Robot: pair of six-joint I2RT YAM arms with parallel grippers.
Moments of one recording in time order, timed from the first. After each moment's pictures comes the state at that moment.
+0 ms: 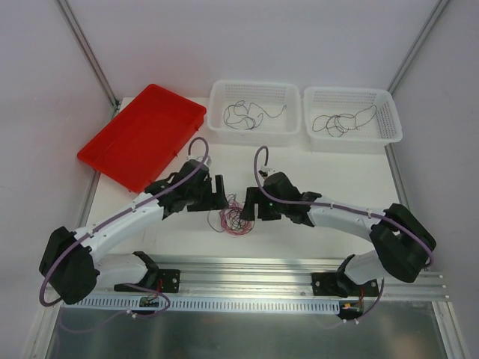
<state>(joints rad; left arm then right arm) -0.70 1.20 0.82 -0.52 0.01 -0.69 0.84 1.42 0.72 -0.10 -0.12 0.72</state>
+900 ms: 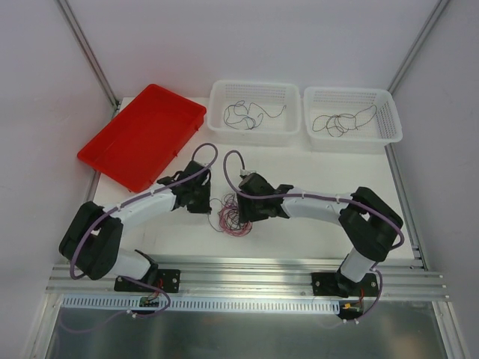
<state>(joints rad) -0.57 1.40 0.75 -0.45 0.04 -0.54 0.96 1.68 0.96 -0.30 0.04 0.65</state>
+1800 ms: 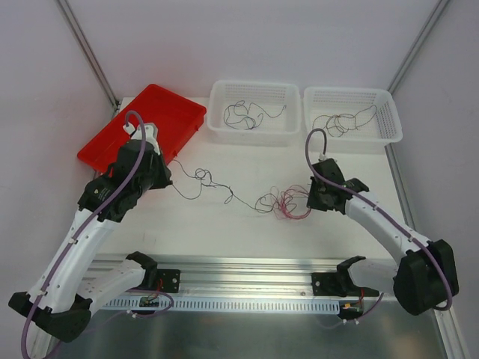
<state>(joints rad) -0.46 0.91 1.17 -0.90 -0.22 -0.45 0.48 1.21 0.79 -0.66 0.18 0.57</state>
